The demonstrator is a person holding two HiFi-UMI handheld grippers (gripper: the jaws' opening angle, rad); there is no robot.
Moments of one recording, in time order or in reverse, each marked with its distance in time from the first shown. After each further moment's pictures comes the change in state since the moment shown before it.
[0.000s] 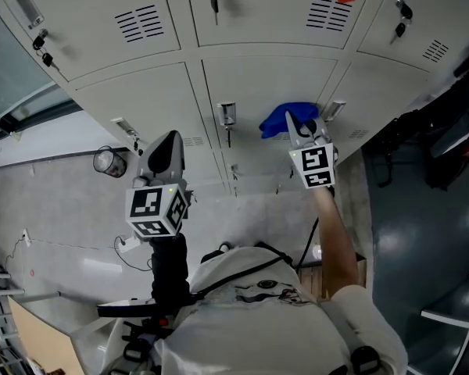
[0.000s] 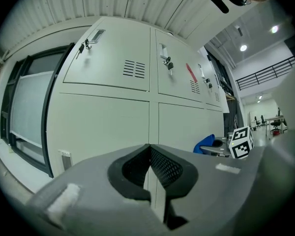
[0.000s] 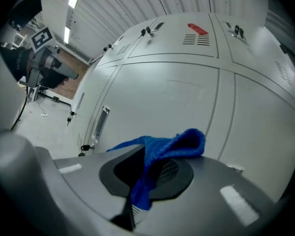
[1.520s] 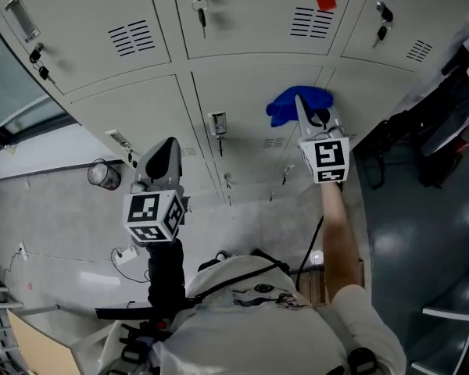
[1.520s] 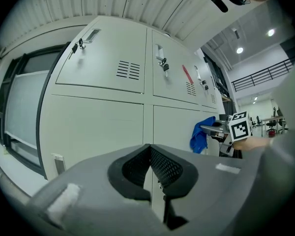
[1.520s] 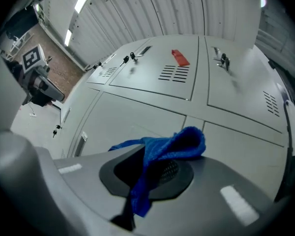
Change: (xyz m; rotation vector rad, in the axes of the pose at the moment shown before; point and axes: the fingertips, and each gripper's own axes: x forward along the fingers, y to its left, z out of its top) left arm 0.007 -0.011 0.009 0.008 -0.014 -0.047; right arm -0.029 -0.067 0.075 -0.037 -0.162 -0.125
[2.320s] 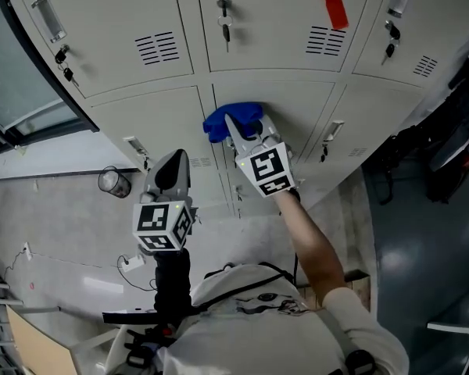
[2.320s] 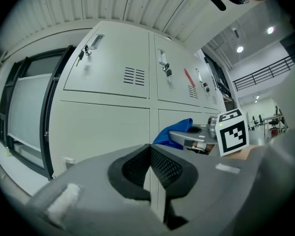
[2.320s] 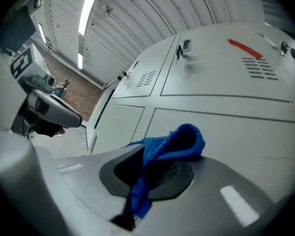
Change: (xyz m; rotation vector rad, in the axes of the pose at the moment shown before) left arm -0.017 0.013 0.006 0.010 -0.017 0.025; right arm 0.063 0.168 0.080 0.096 -0.122 0.292
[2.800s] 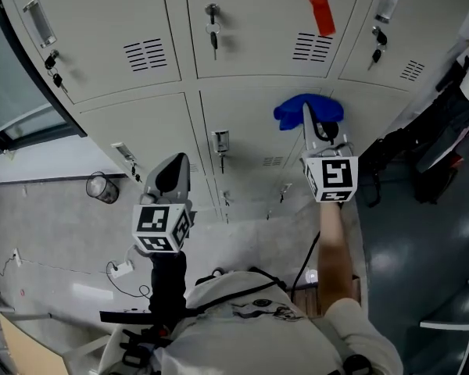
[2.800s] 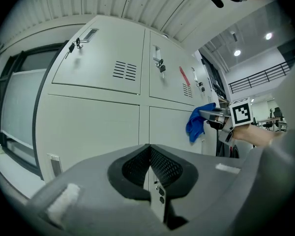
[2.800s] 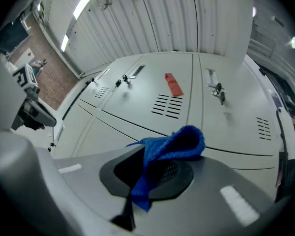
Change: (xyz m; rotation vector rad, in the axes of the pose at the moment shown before) left arm 0.016 -0.025 -0.005 -0.014 0.011 -0.065; right arm -0.133 -0.153 0.019 -0.089 0.004 -0.376
